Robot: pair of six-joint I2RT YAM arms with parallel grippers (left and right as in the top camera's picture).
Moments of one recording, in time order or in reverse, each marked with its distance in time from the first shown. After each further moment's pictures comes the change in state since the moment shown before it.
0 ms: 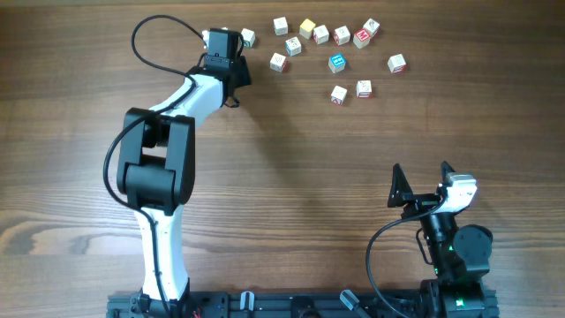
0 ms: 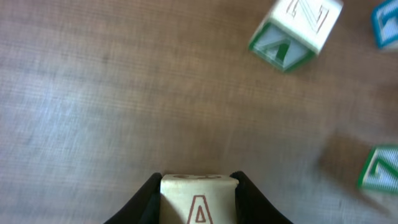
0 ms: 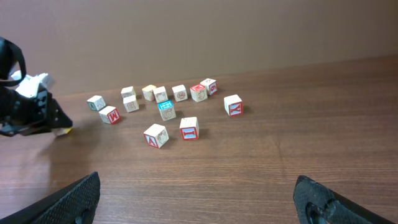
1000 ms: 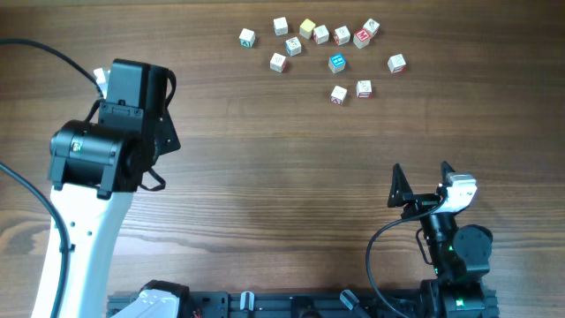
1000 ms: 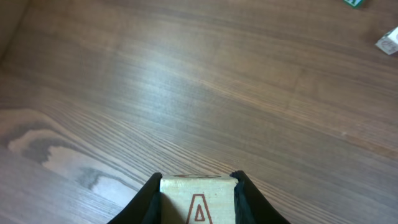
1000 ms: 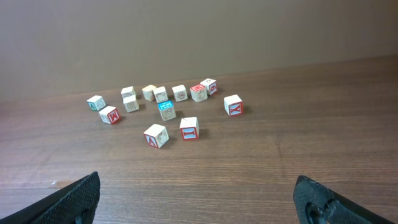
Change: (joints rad) left arm 0.002 -0.969 -0.022 -1.124 -0.301 -0.059; right arm 0.000 0.000 0.000 0.000 0.000 0.000
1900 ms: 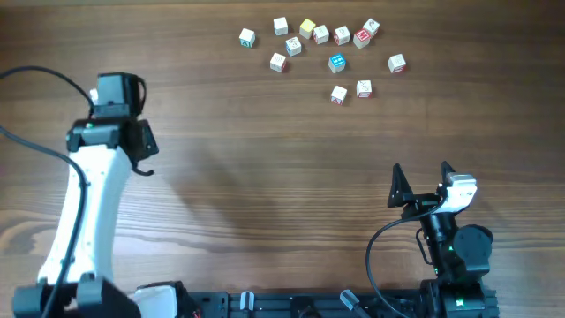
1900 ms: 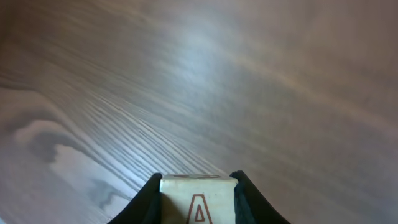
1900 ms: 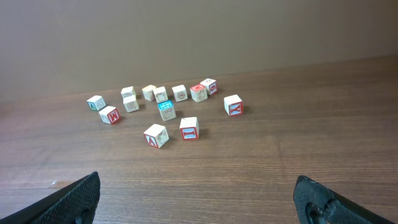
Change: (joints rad) left arm 0.299 0.138 -0.393 0.412 0.020 0.224; right arm 0.000 0.000 0.000 0.000 0.000 0.000
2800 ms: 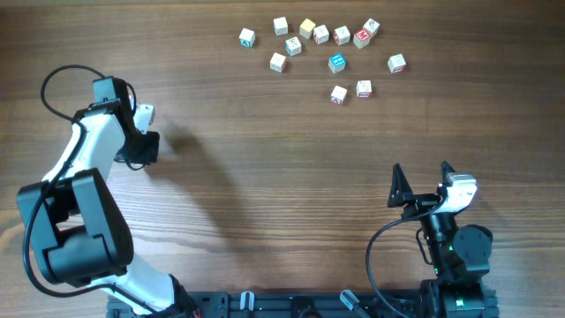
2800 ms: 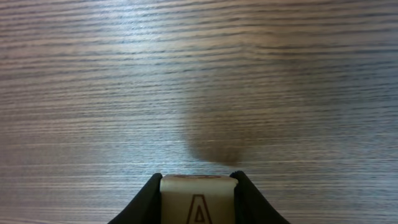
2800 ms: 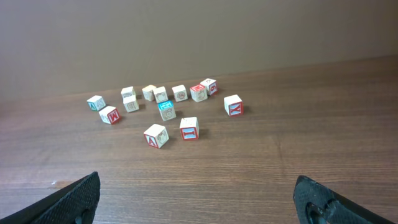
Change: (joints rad) left arm 0.153 0.390 -0.003 0.210 0.270 0.560; right arm 0.000 0.000 0.000 0.000 0.000 0.000
